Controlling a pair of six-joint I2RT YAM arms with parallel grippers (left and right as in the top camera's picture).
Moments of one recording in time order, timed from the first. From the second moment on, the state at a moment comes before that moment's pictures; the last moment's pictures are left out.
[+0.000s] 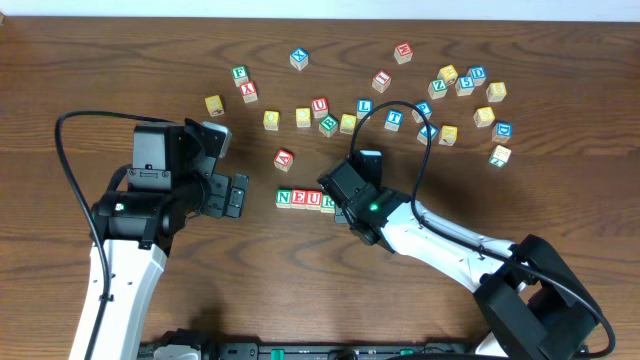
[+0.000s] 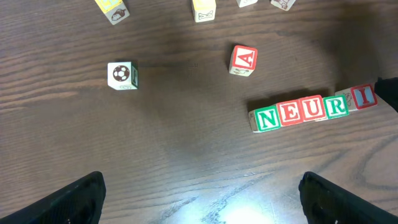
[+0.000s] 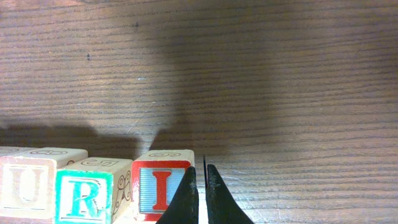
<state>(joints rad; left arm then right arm) -0.08 1.15 1.03 -0.89 0.15 0.17 0.77 1.72 0.96 -0.40 0.33 0.75</state>
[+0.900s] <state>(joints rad) -0.08 1.15 1.03 -0.89 0.15 0.17 0.77 1.73 0.96 -0.38 0.41 0.75</state>
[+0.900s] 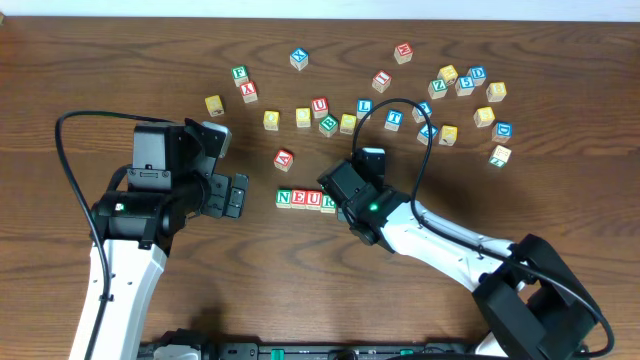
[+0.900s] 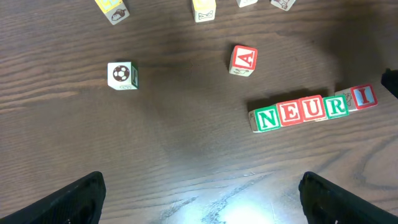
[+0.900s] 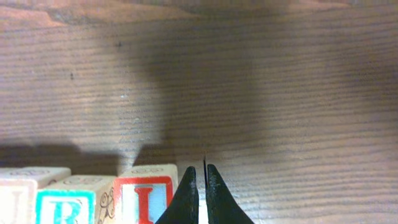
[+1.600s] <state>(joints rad) -0.08 1.15 1.03 -0.89 0.15 0.17 0.77 1.77 0.96 -0.33 0.37 0.72</state>
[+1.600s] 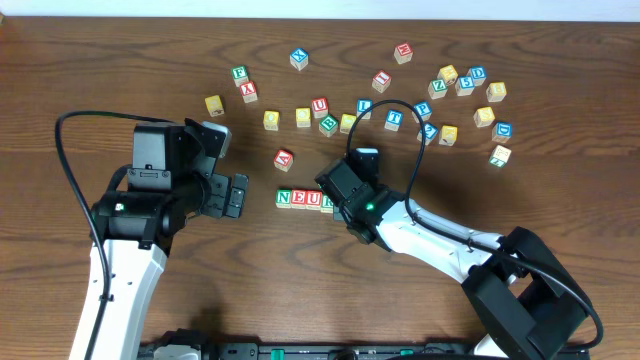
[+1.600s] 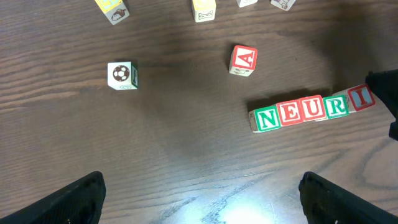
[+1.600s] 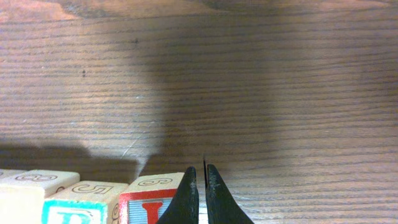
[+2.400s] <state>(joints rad) -0.08 1.15 1.03 -0.89 0.15 0.17 0.77 1.77 0.96 -0.34 0.34 0.71</state>
